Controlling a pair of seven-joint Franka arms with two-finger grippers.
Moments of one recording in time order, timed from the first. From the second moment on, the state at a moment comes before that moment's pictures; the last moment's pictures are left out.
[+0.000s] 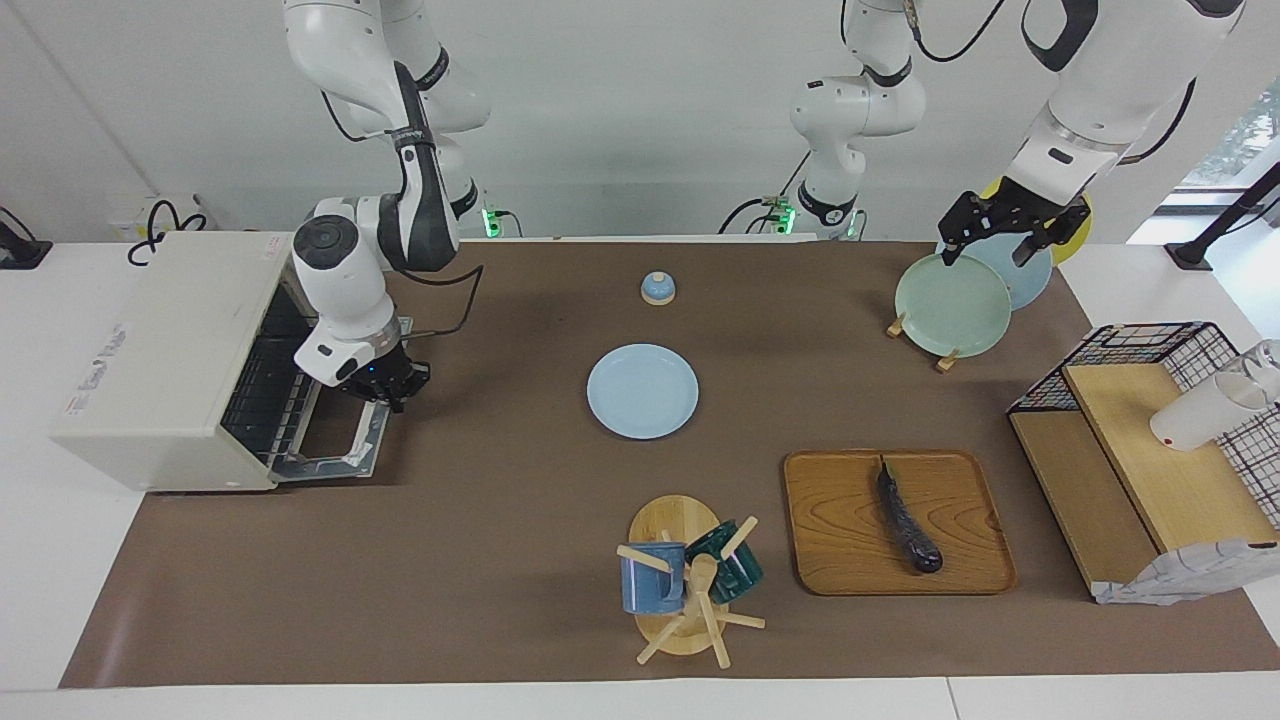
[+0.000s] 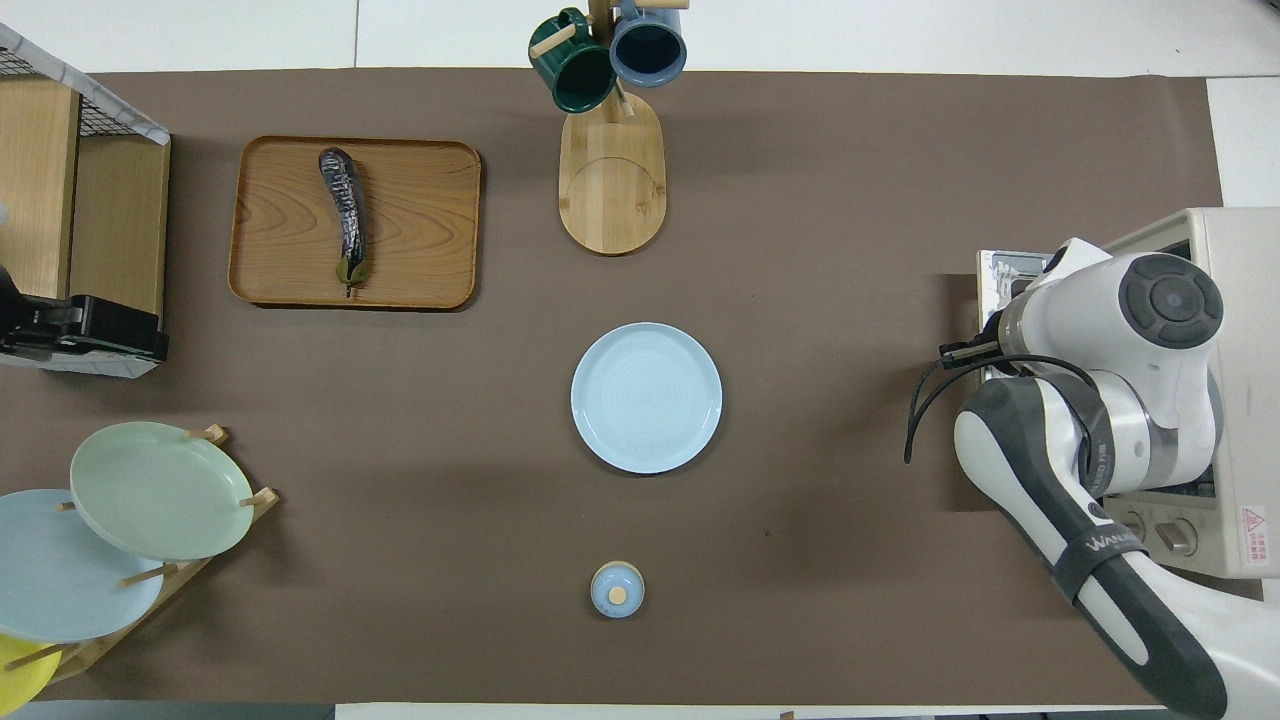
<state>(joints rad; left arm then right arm) -0.03 -0.08 -0.05 -1.66 -0.03 1.54 0.01 0.09 0.13 -0.05 -2.20 -0.09 2.35 -0.07</state>
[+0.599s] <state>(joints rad) -0.03 -0.08 -0.05 -1.66 -0.03 1.54 0.01 0.17 0.16 -0.05 -2.19 -0.09 2.38 0.05</state>
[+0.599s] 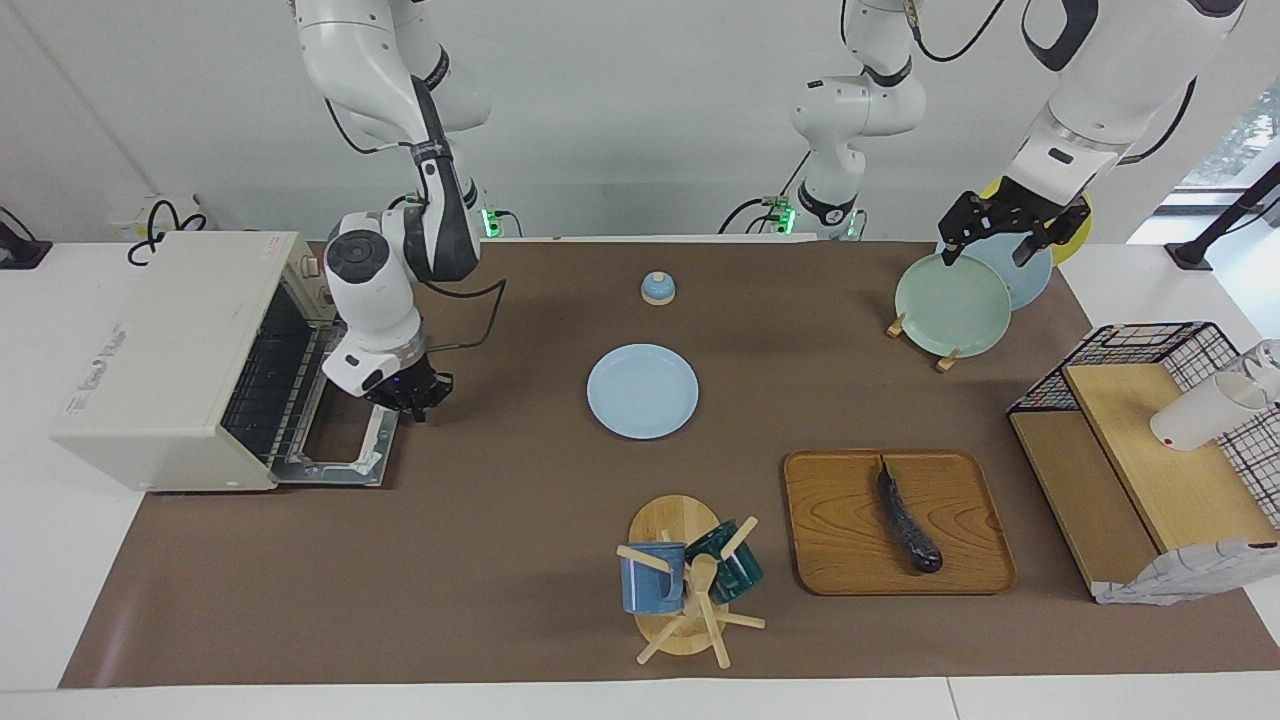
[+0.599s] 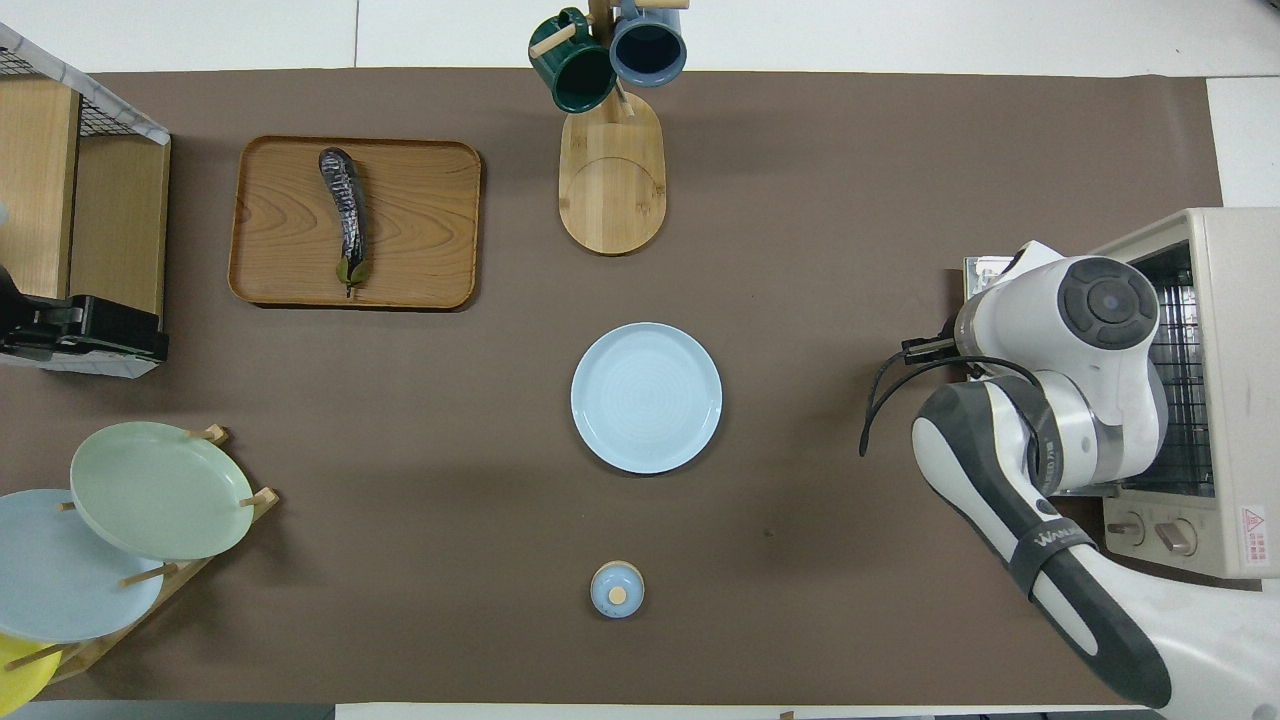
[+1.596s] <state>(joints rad) -0.03 -0.08 -0.04 -1.66 -0.03 1.54 0.01 0.24 0.16 -0.05 -2.06 -0.09 2.23 0.09</state>
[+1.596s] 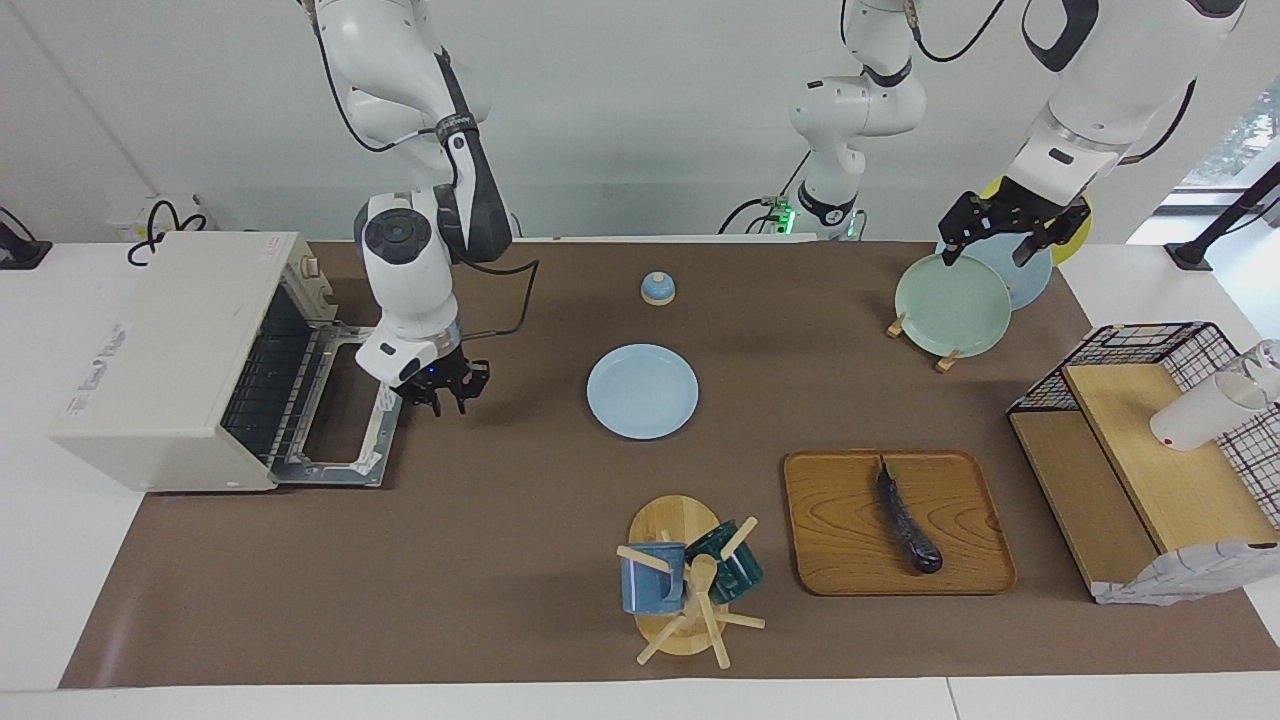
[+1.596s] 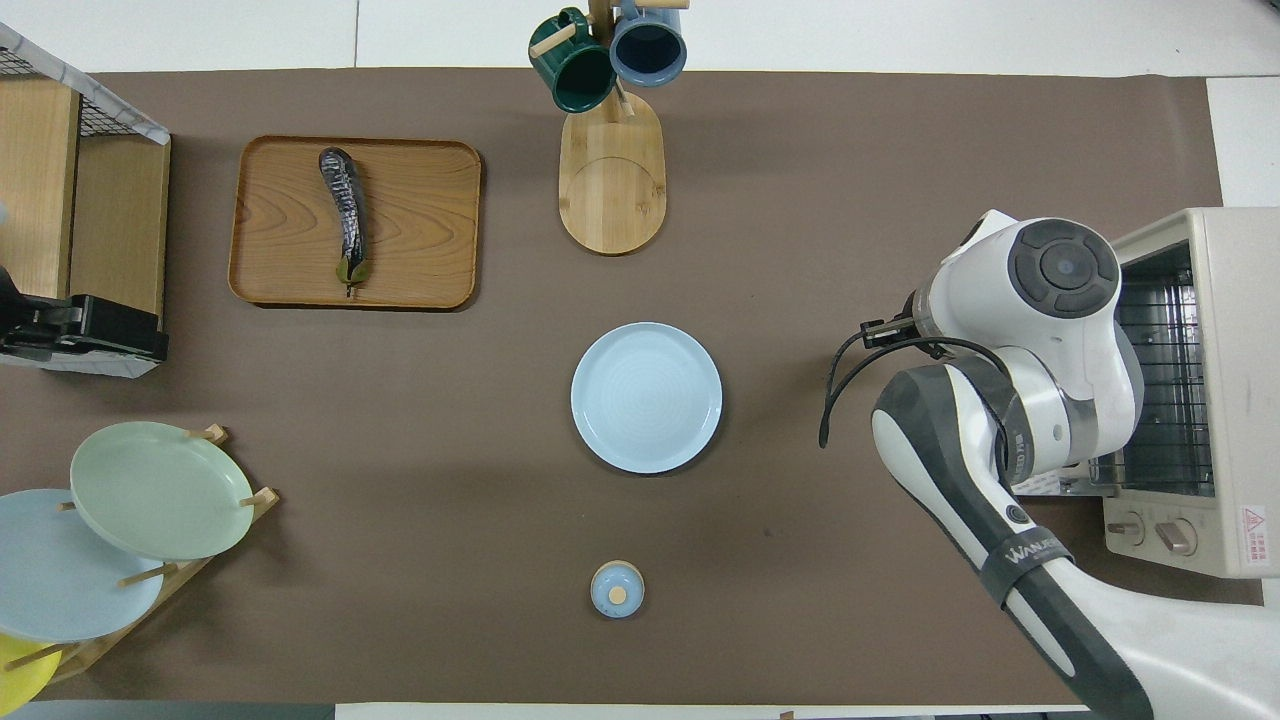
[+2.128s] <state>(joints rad) -0.03 -0.02 -0.04 -1.67 -0.03 1.62 0.01 0.24 0.16 -0.05 -2.01 -0.09 2.09 0.09</state>
